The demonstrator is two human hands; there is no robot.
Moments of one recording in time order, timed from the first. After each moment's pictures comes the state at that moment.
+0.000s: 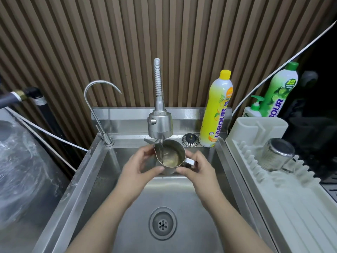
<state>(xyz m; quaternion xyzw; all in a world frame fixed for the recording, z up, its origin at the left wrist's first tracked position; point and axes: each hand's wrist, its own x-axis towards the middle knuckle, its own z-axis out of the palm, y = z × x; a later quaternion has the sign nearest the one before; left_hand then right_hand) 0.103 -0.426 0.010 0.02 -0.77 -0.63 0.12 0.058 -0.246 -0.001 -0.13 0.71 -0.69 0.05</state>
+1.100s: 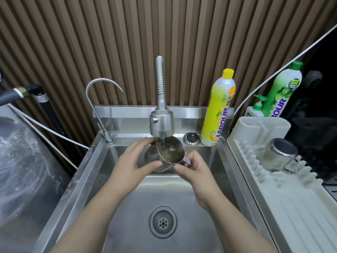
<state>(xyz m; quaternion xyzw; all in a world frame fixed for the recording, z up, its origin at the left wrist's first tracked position) 0.105 -0.440 0.031 -0.03 -0.88 -0.45 0.16 0.060 -0.255 0.000 -0.14 0.61 -0.77 0.15</state>
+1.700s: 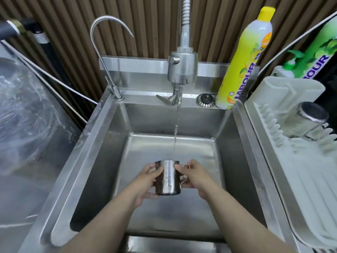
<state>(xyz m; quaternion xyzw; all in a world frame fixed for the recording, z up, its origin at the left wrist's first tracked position) 0.170 -0.414 -0.104 0.33 -0.61 -0.69 -0.18 0.100 -0.260 -0.112 0.10 0.72 -0.59 0.34</state>
